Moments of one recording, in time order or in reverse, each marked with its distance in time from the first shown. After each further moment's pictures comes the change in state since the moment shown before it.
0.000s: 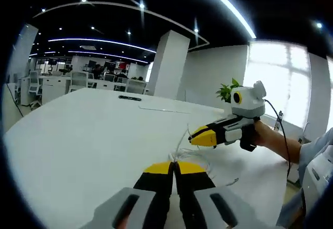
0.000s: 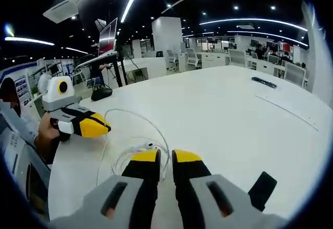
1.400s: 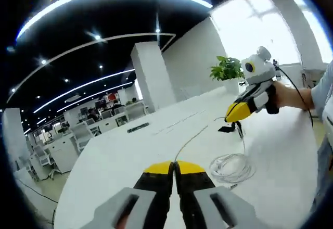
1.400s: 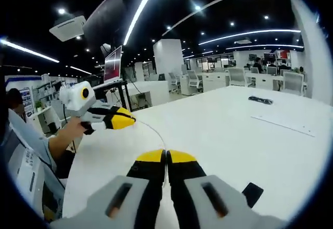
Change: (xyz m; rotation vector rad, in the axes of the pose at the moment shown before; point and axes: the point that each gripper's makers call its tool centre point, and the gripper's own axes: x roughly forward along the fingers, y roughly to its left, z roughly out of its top) left arm -0.004 0.032 0.067 0.469 0.008 0.035; right arm -0.037 -0.001 0.047 0.009 -0.202 0.002
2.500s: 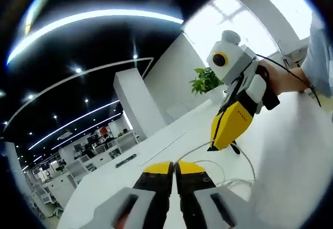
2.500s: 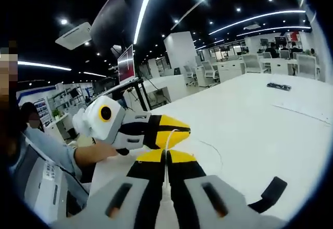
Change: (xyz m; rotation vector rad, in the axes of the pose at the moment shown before) left arm 0.074 -0.047 0.027 0.261 -0.217 -0.051; right arm -0.002 0.037 0.000 0.123 0.036 0.168
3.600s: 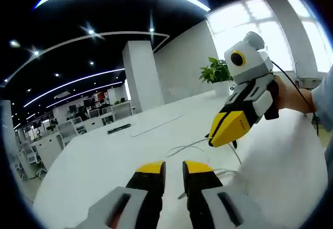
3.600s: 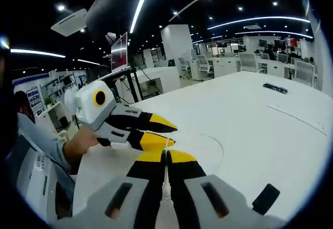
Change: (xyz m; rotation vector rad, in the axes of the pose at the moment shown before) left arm -0.006 -0.001 -0.029 -0.243 0.159 -0.015; right arm 0.013 -0.013 -0.006 -0.052 0.081 -0.042
